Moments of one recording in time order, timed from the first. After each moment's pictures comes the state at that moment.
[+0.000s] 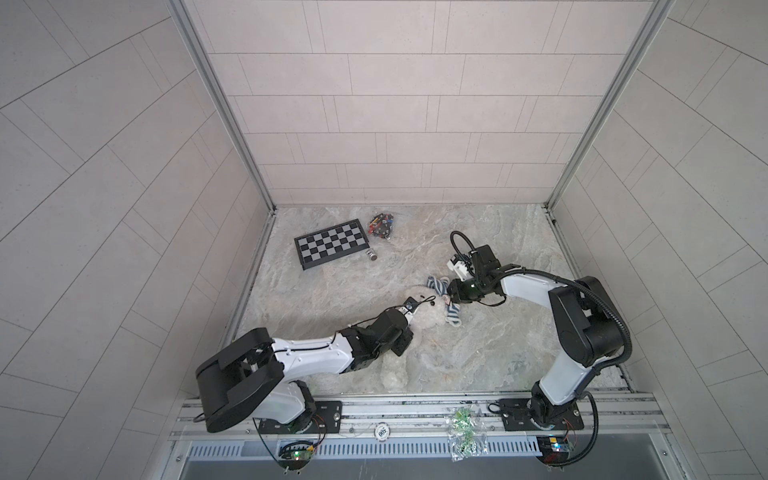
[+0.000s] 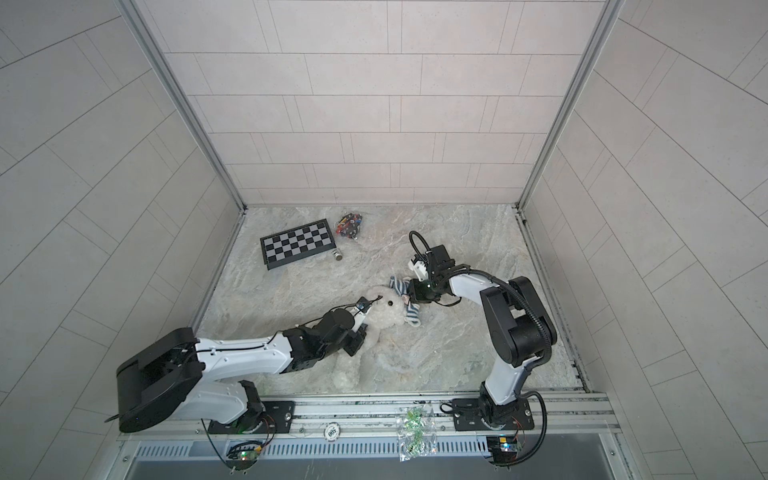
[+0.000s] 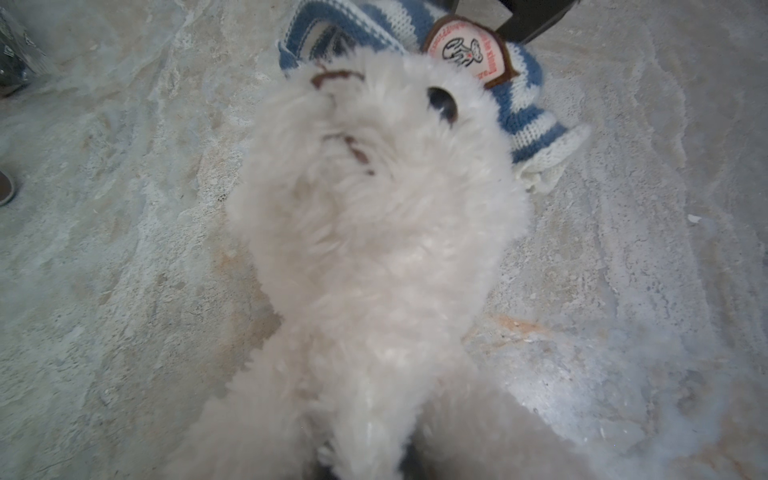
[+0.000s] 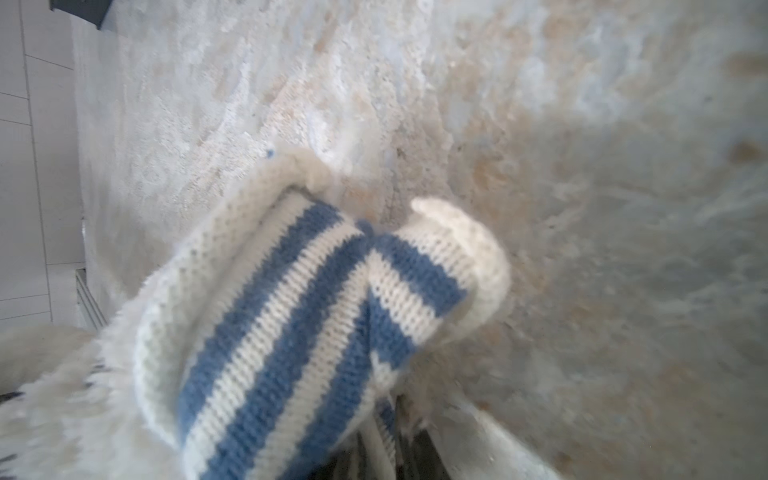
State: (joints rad) left arm -0.99 1.37 0.49 0.13 -0.20 -0.14; right arm 0.29 1.72 0.94 -0.33 -0.57 0.26
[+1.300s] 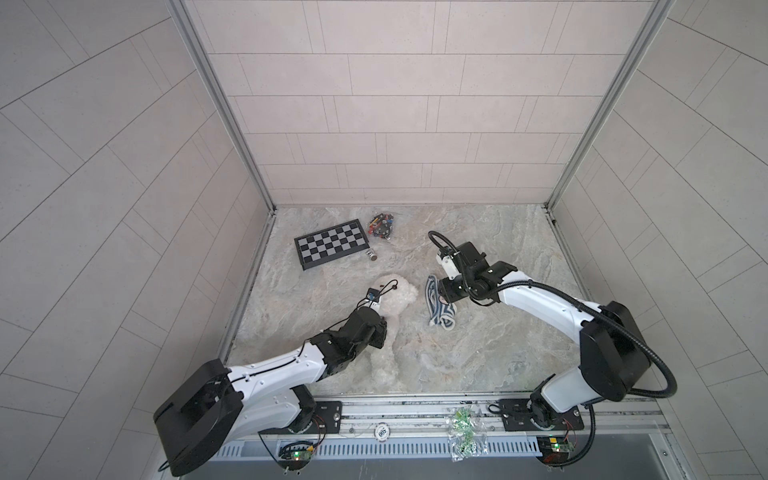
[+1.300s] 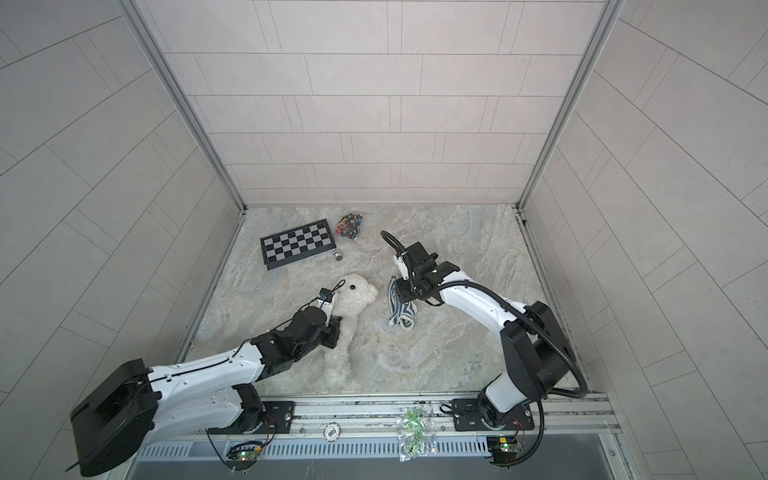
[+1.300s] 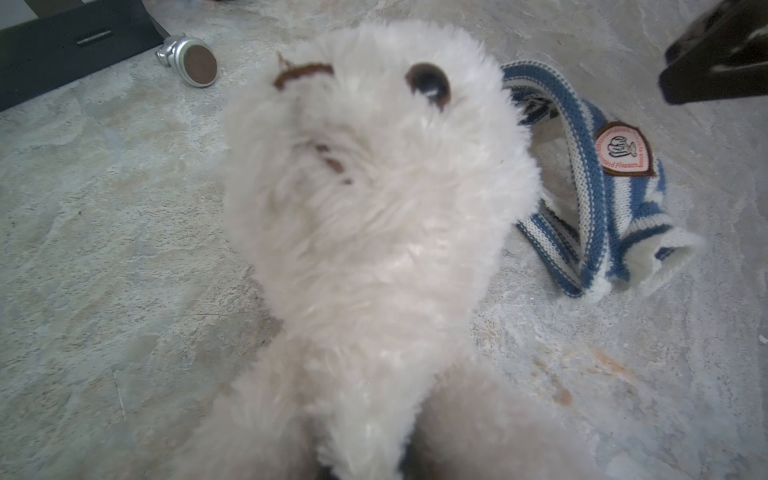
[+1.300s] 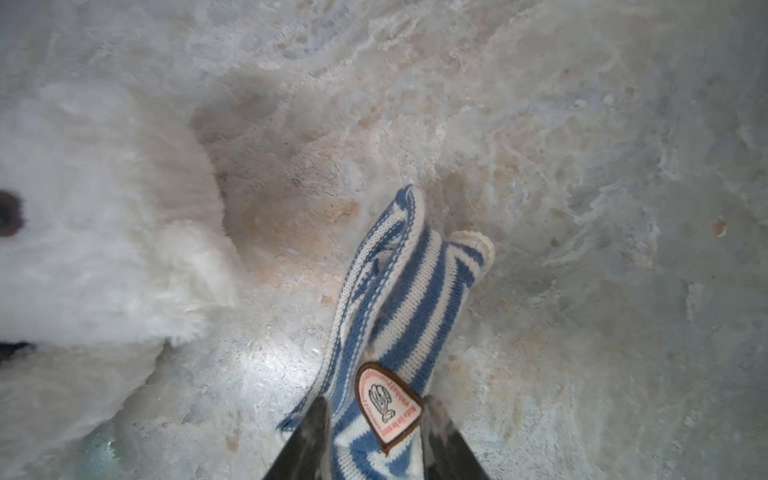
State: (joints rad) left arm -0.84 1.10 0.36 0.03 -0.26 -0.37; right arm 0.54 1.56 1.07 -0.55 -0.06 0.19
